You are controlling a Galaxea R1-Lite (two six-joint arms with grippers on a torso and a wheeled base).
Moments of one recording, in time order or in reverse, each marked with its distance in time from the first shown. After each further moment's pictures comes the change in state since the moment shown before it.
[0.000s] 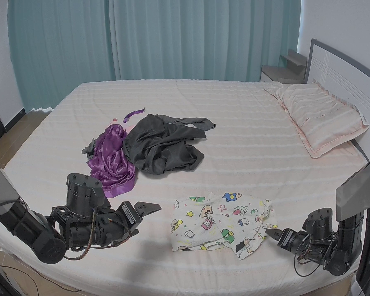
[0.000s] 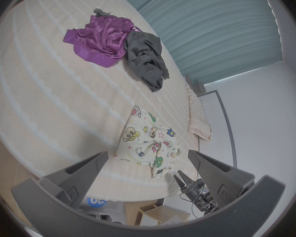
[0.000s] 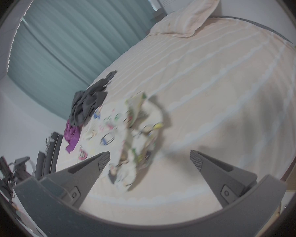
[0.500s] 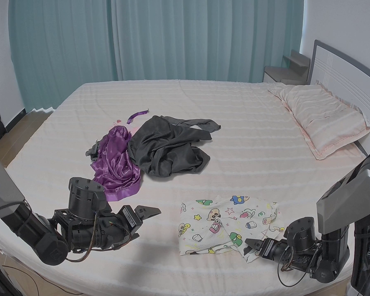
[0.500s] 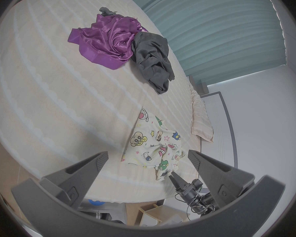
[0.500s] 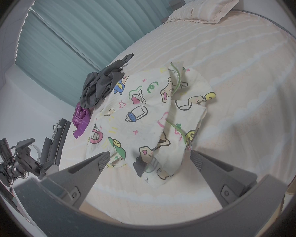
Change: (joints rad) left arm 0.005 0.028 0.019 -0.019 -0.008 -0.016; right arm 0.171 0.068 -0.065 0.000 -0.009 0.037
